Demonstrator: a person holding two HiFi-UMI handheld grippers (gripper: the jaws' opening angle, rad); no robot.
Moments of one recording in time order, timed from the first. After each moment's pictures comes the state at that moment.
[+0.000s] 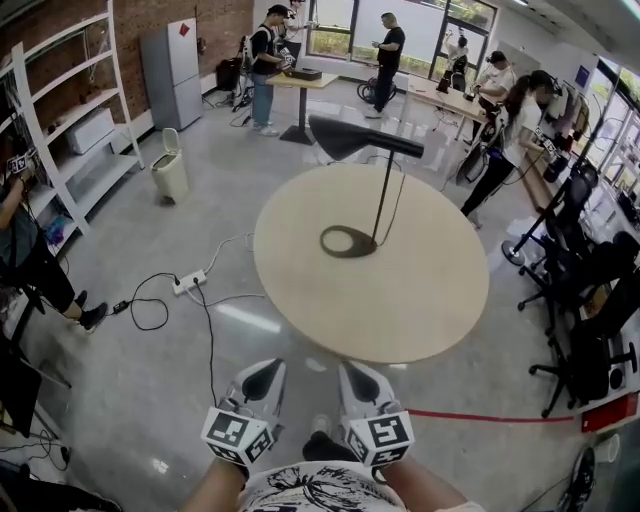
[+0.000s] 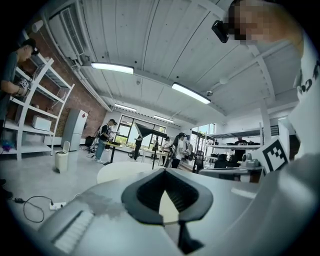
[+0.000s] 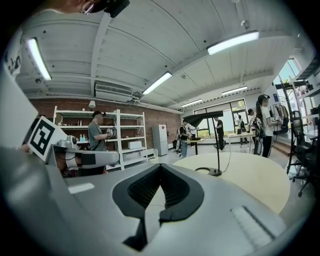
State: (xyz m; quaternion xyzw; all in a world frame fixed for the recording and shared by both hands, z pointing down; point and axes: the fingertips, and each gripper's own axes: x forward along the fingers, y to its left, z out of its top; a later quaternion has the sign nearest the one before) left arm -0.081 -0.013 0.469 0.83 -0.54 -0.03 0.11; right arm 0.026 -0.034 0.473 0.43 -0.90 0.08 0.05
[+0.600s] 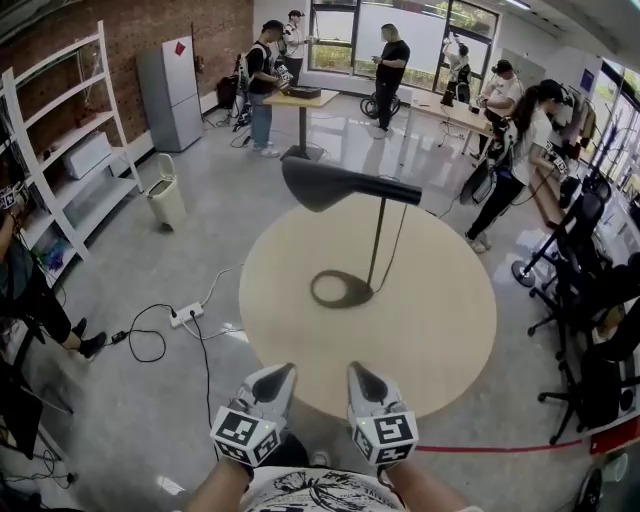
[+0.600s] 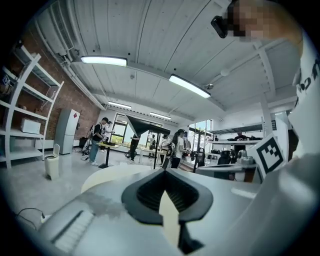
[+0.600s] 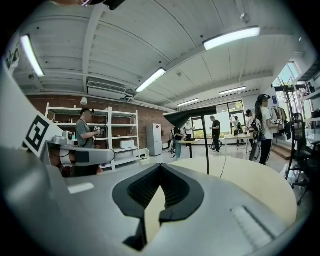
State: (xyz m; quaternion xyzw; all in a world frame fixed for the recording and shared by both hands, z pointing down) left arm -0.047 -0.172 0.465 0.85 -0.52 -0.01 0.10; right arm 0.062 -0.200 0.473 0.44 -0.89 0.08 0.06
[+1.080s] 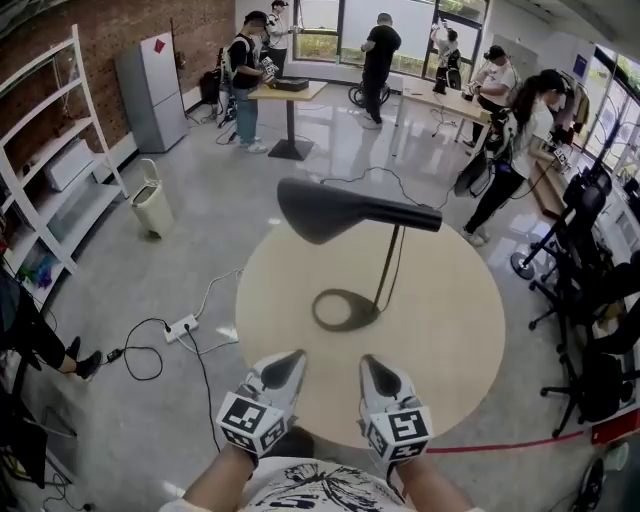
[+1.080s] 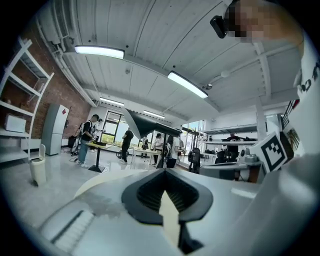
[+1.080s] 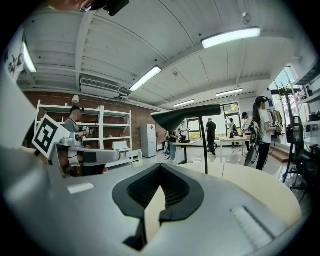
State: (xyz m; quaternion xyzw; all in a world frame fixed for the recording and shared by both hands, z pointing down) left arm -0.066 -0.291 0.448 0.87 -0.48 0.00 0.09; right arm 0.046 -0.298 0.452 0.47 -0.88 0.07 0.06
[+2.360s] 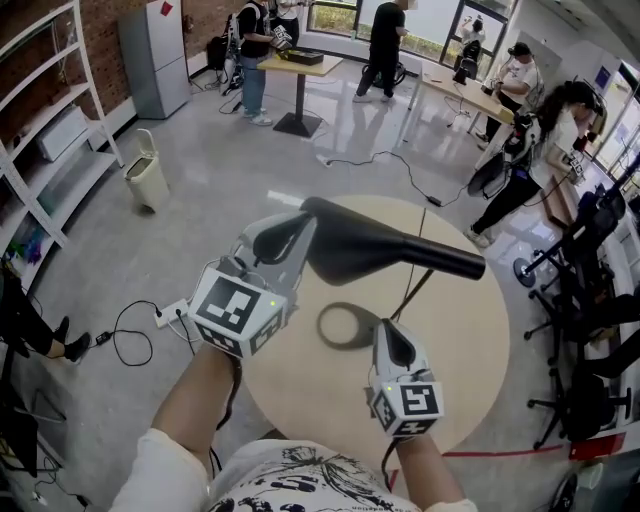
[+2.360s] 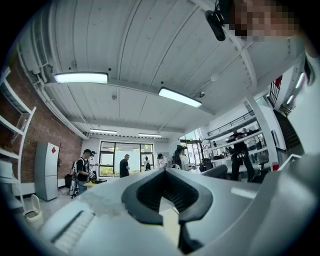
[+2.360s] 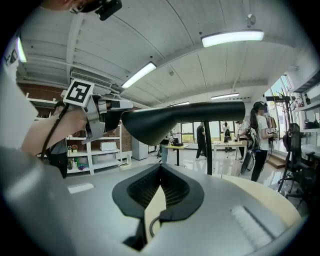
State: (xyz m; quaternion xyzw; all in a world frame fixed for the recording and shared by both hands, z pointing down) left arm -0.124 -0.505 0.259 0.87 -0.48 -0.04 -0.07; right arm 0.025 -0.439 0.411 0.51 -0.85 0.06 0.06
